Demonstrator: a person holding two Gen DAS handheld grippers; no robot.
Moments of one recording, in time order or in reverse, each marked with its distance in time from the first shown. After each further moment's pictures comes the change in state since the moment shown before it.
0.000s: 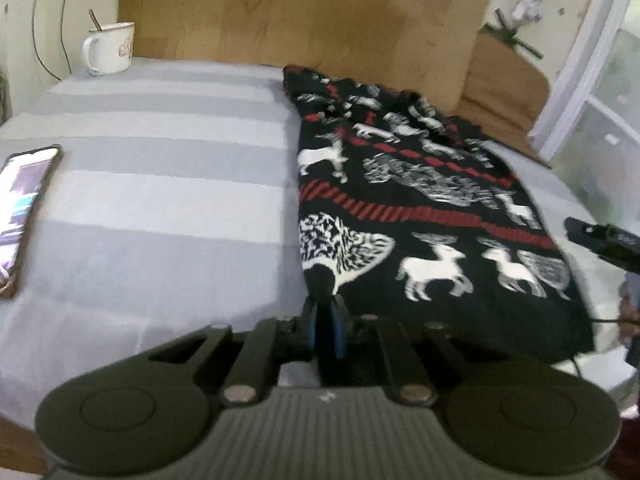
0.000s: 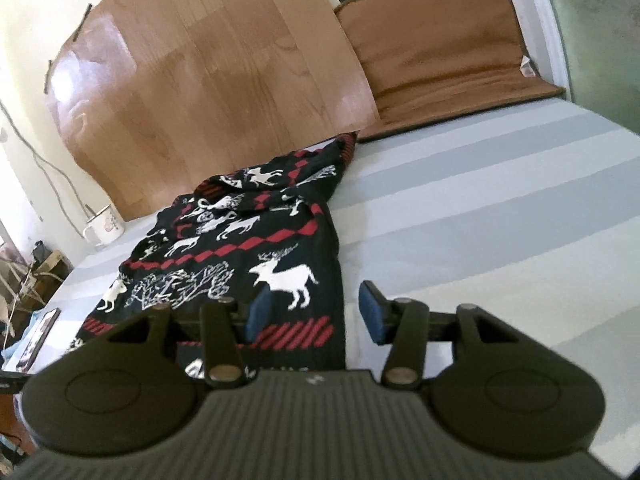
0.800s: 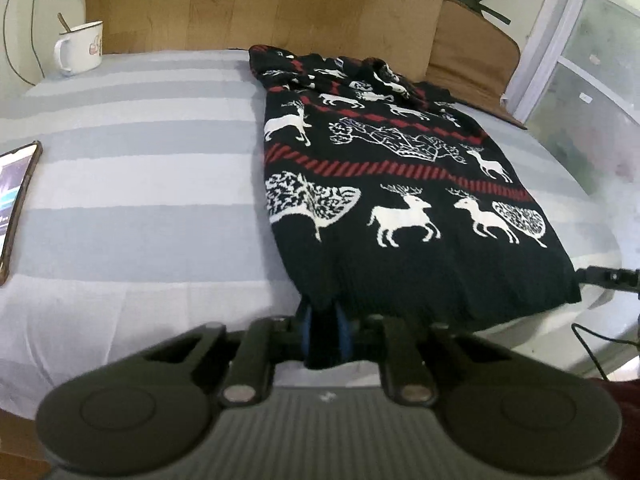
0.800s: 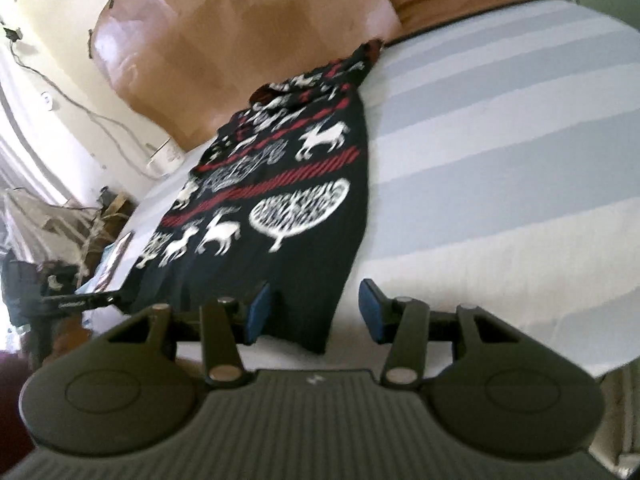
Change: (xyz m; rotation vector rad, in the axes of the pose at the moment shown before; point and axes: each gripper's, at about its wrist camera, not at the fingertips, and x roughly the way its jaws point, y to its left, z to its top) left arm 0.000 -0.012 -0.015 0.074 0.080 -0.031; right arm -0.066 -0.015 -0.058 0.102 0.253 0.192
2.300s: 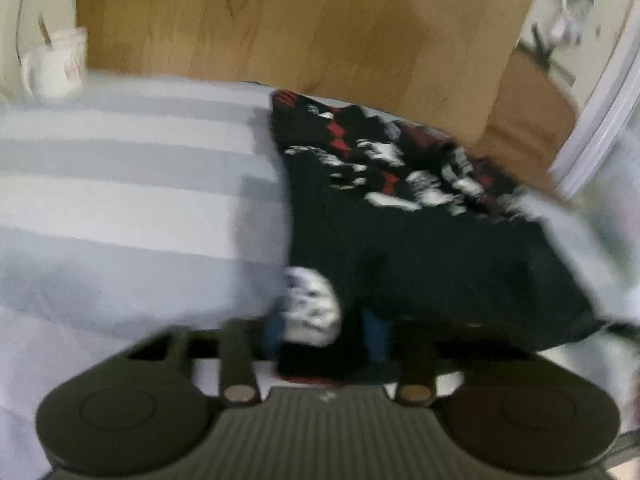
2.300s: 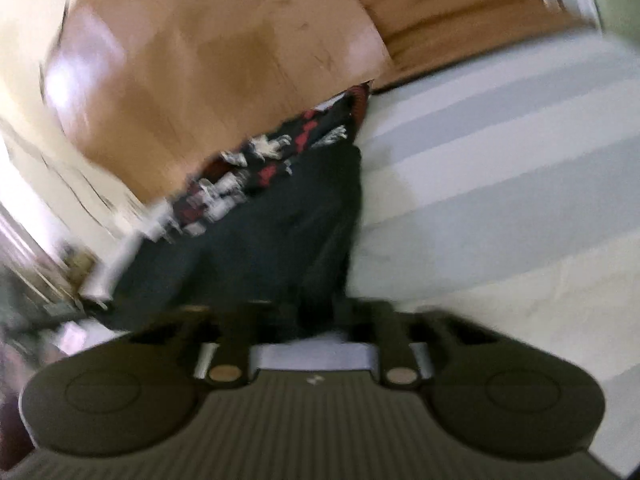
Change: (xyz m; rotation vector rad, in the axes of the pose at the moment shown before) left arm 0.094 0.034 0.131 -0.080 -0.056 0.066; right arm 0.089 -0.009 0.103 -0.018 -0.095 -0.109
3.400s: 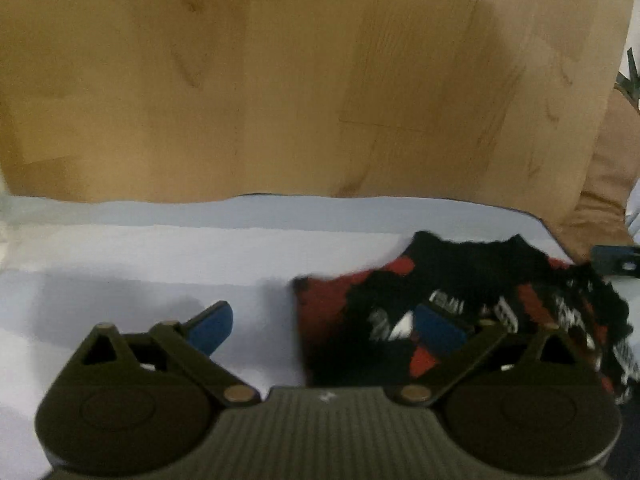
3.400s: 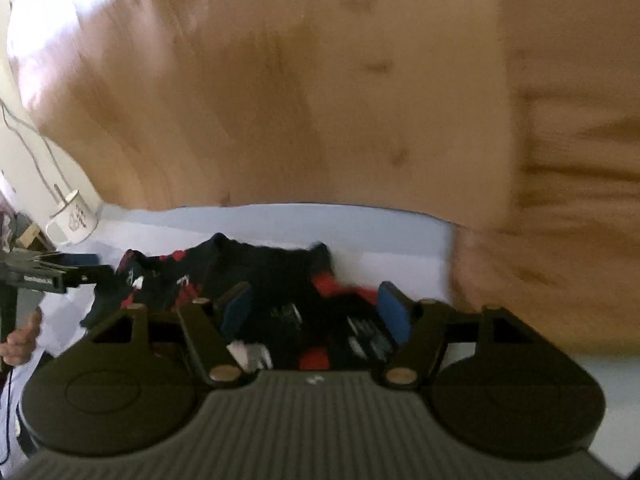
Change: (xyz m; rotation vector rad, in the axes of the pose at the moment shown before) left arm 0.156 0.026 0.199 0.063 0.009 0.046; right arm 0.214 0.034 0.209 -0.283 0.148 0.029
